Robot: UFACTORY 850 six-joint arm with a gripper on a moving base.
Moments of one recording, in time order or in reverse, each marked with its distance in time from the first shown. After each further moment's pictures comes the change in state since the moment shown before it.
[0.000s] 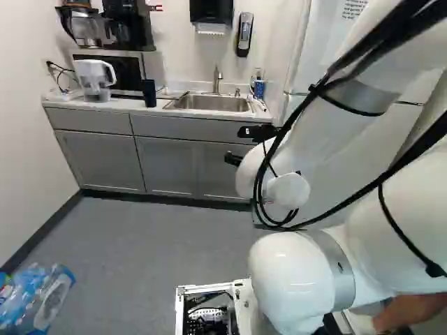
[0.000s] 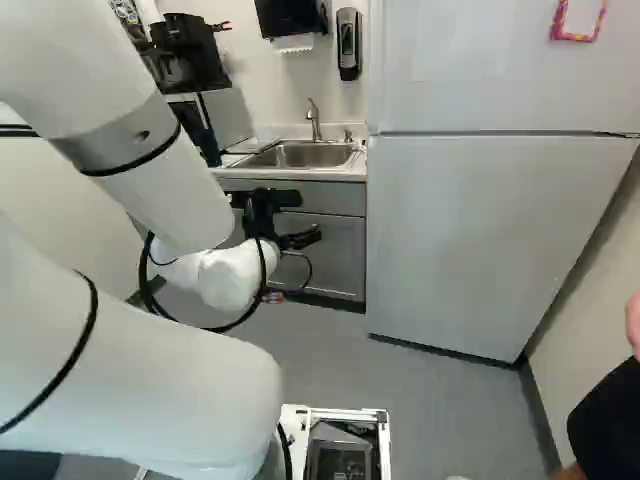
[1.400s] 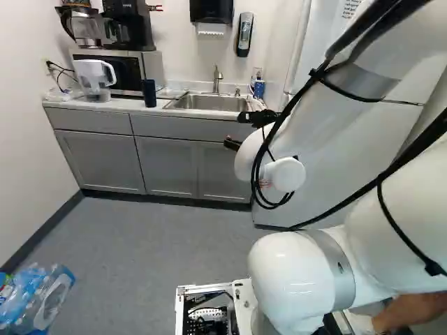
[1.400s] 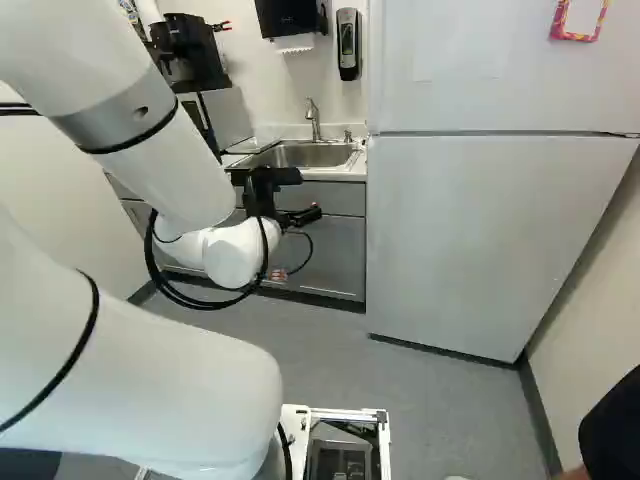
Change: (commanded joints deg) arm 0.0 -0.3 -6.0 0.0 0.0 0.0
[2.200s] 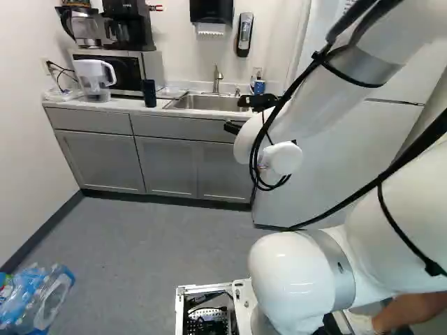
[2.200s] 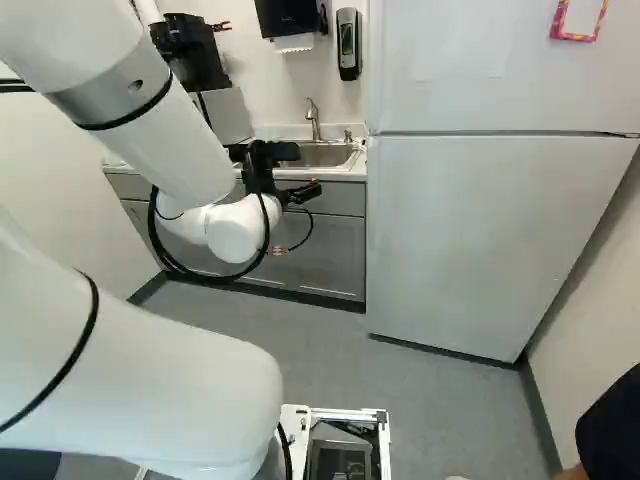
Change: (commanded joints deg) arm 0.0 0.0 -5.5 0.0 0.0 0.0
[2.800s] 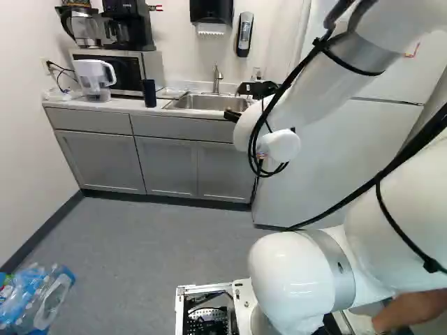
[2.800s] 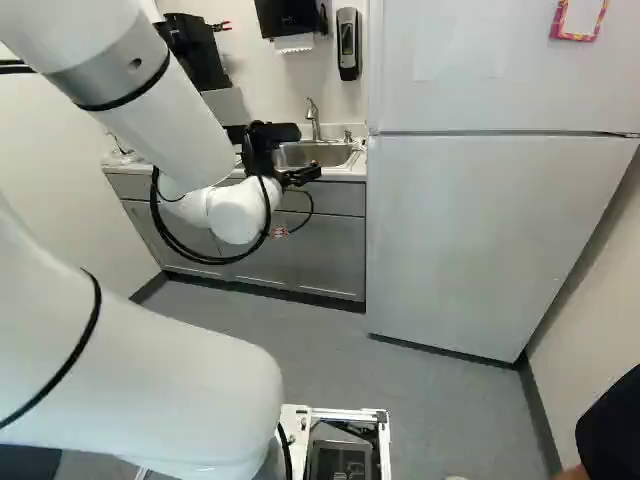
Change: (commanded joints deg) arm 0.0 -0.5 -4.4 0.0 0.0 0.0
